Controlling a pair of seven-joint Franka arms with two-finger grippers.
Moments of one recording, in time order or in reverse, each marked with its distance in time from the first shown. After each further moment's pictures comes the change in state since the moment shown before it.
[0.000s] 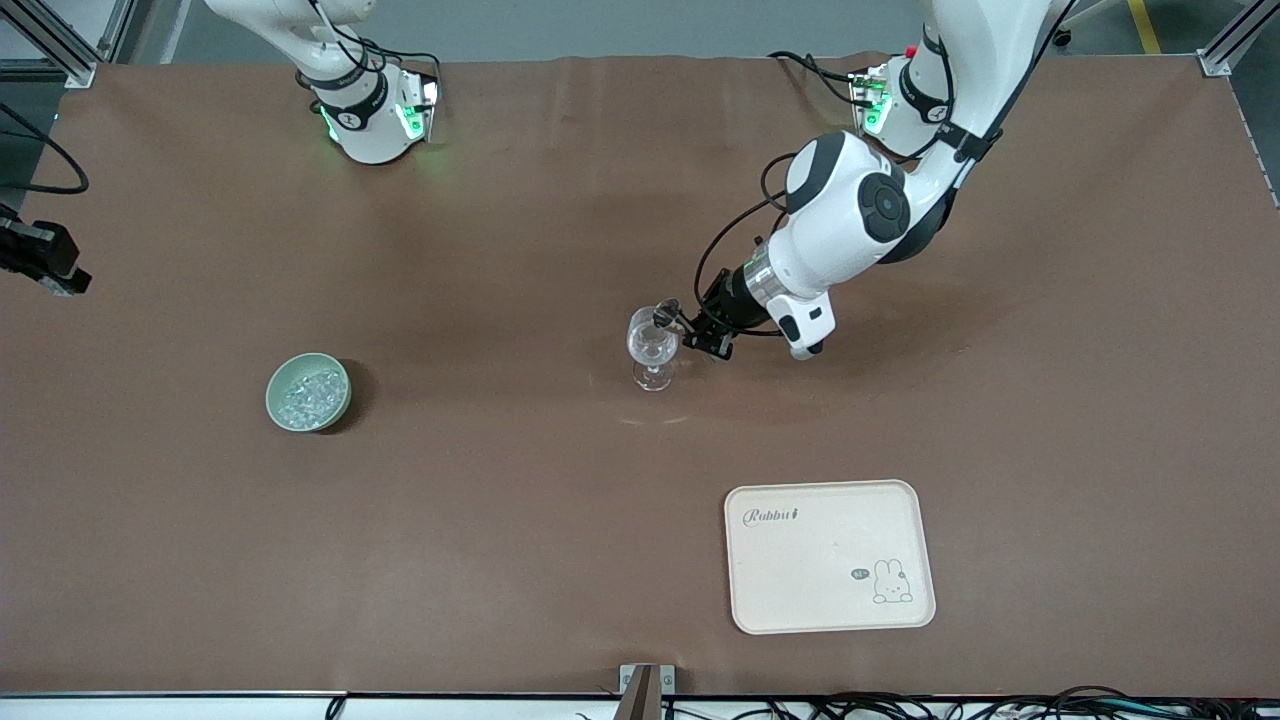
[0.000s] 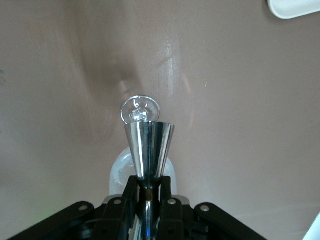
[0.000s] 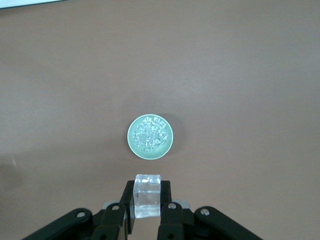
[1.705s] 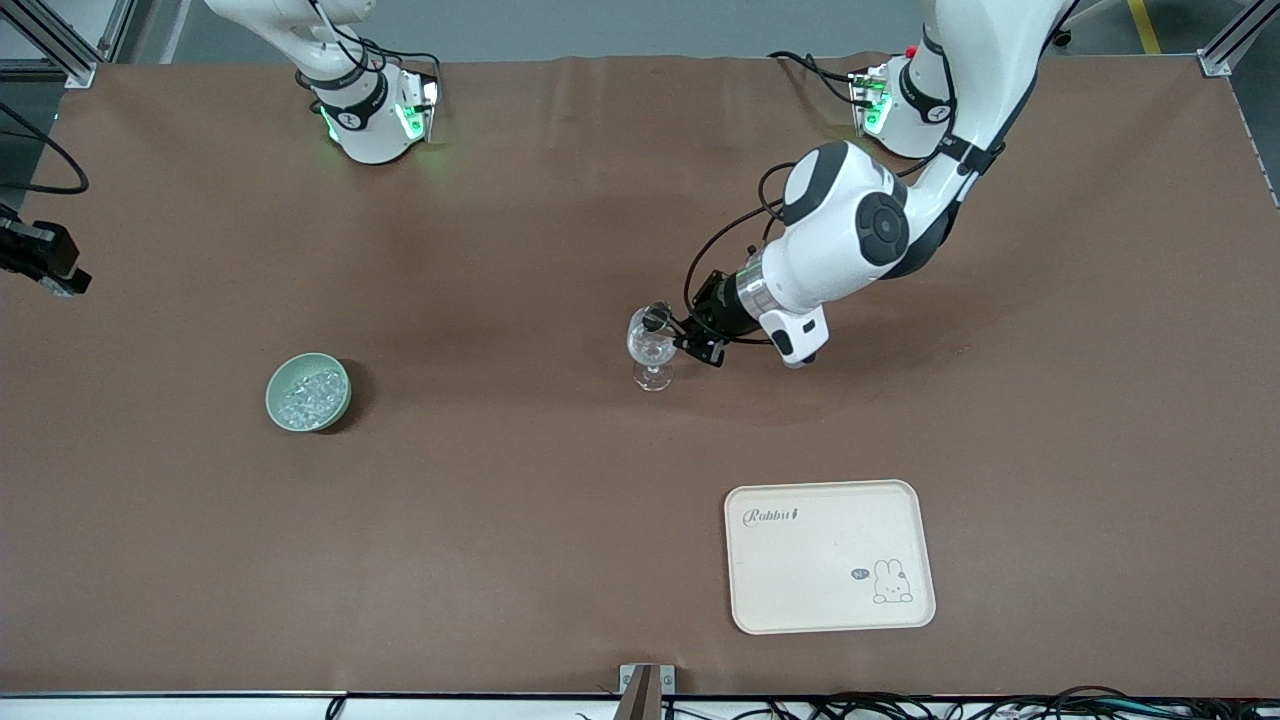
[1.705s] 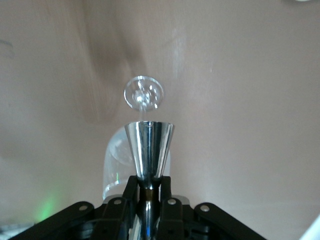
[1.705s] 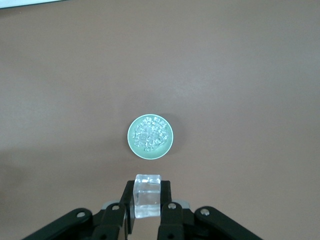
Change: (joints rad) left arm 0.011 0.048 0.007 0.116 -0.109 -0.123 0.027; right arm 0.000 0.000 0.000 0.000 0.000 -0.003 0.001
